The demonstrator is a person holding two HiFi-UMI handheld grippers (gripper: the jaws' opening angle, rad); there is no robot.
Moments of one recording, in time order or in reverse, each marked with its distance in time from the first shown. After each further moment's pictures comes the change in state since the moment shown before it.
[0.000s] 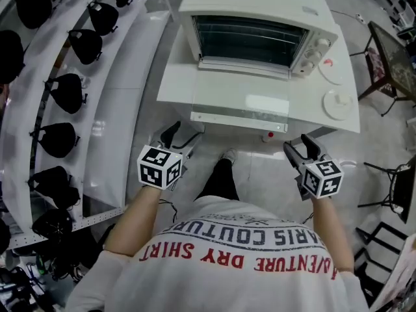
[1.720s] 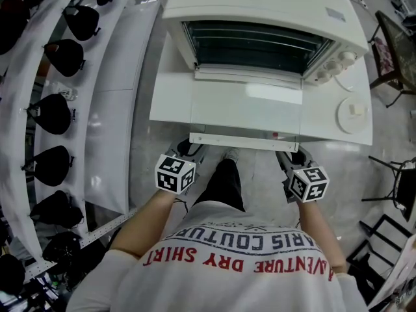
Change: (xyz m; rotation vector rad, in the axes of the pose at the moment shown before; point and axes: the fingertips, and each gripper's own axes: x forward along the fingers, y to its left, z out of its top) left arm 0.105 0.032 -0.054 -0.084 0.072 -0.093; right arm 0.104 -0.008 -0.038 0.164 0.015 -0.005
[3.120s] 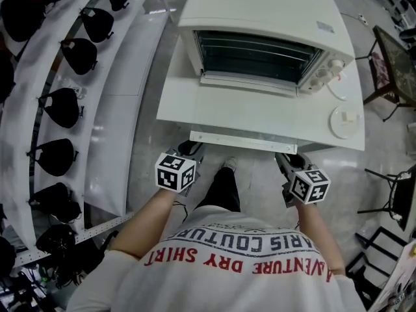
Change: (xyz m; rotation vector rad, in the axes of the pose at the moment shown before) left arm -0.027 -0.013 0.024 -0.032 -0.033 0.041; right arm -0.026 0.013 0.023 0.040 -0.032 0.051
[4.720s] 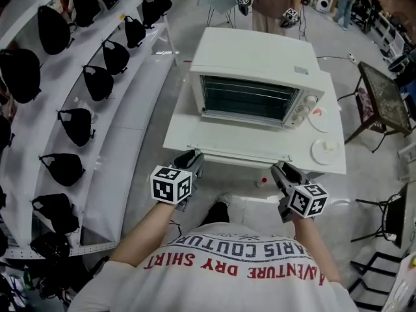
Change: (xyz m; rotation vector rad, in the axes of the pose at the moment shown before) left arm -0.057 -0.021 0.093 -0.006 -0.131 0.052; right arm -0.050 0.034 0.090 -0.025 -0.161 0.061
